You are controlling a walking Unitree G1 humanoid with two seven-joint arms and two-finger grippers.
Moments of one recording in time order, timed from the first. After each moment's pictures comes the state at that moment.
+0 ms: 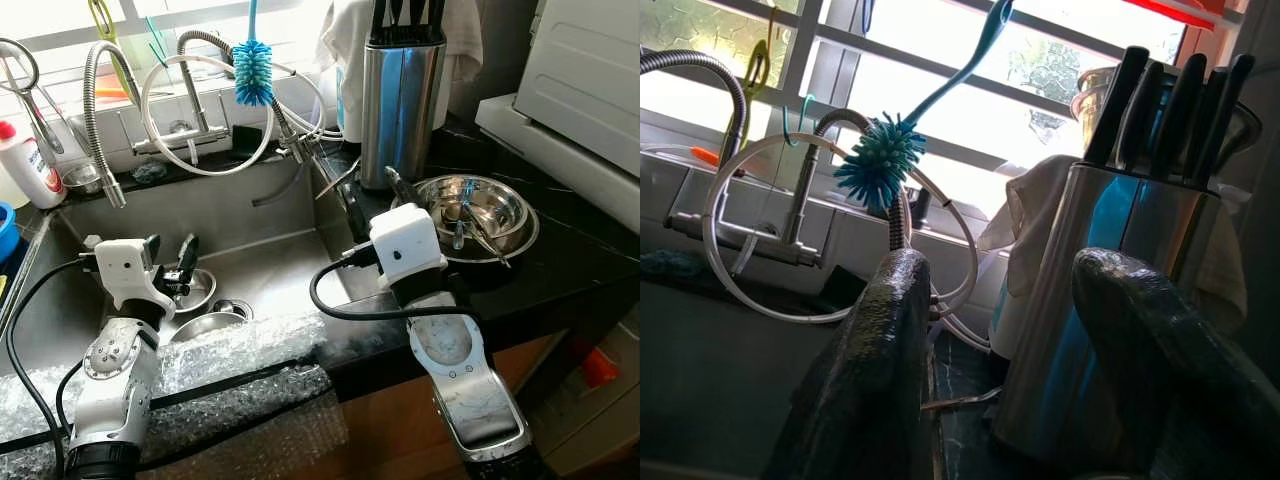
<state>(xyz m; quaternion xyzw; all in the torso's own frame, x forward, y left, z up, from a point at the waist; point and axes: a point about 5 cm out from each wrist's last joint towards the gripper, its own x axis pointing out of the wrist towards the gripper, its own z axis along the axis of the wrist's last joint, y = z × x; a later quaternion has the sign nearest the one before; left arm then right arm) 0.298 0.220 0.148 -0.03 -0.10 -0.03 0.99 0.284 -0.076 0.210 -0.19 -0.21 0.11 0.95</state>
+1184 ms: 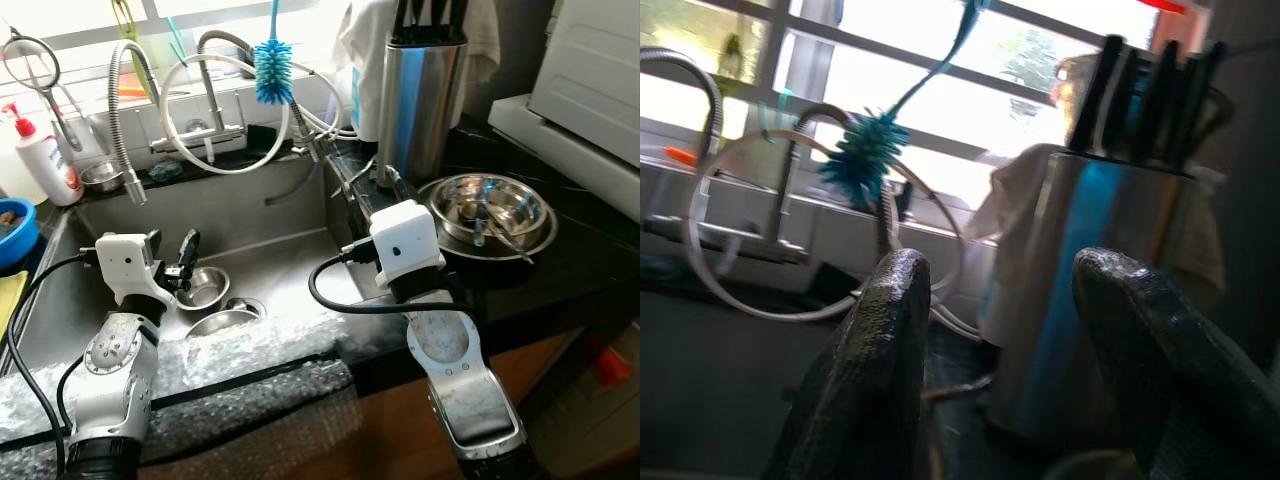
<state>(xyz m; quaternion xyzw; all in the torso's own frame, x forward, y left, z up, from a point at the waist) 0.302 0.219 0.151 -0.03 -0.10 -0.03 0.99 0.286 -0.075 0.210 -0.17 -0.20 0.11 0.96</state>
